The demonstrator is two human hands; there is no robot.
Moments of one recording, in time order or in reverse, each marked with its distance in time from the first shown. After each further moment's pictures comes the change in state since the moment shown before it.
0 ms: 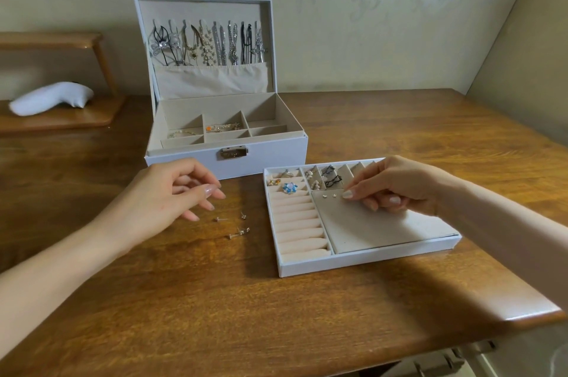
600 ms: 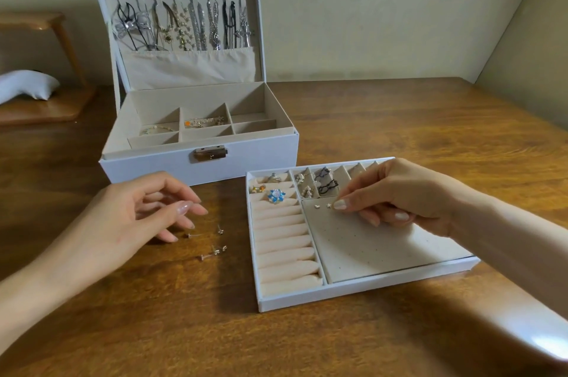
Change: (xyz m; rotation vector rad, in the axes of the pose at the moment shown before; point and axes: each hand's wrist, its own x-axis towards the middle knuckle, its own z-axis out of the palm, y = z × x) left_hand 0.009 -0.023 0.012 -0.074 -0.006 0.071; right_hand 0.003 0.001 0.000 0.002 -0.026 -0.028
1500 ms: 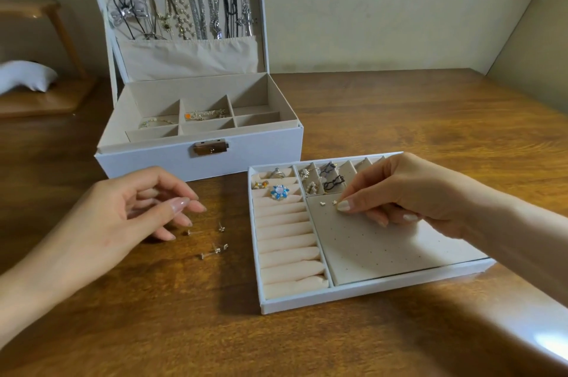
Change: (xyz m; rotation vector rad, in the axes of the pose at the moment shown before) left_hand -0.001 0.000 0.001 -0.019 -0.013 0.012; right_hand 0.001 -0.003 0.004 -0.055 0.022 0.007
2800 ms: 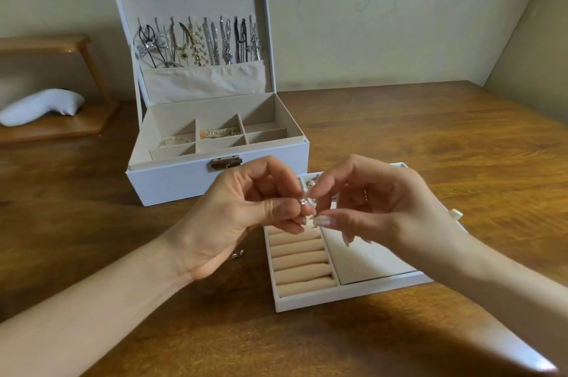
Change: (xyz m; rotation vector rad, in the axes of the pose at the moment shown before) left_hand 0.019 0.078 0.057 -0.724 -0.241 -0.035; right_hand -0.034 -0.009 0.044 0.137 0.051 -0.759
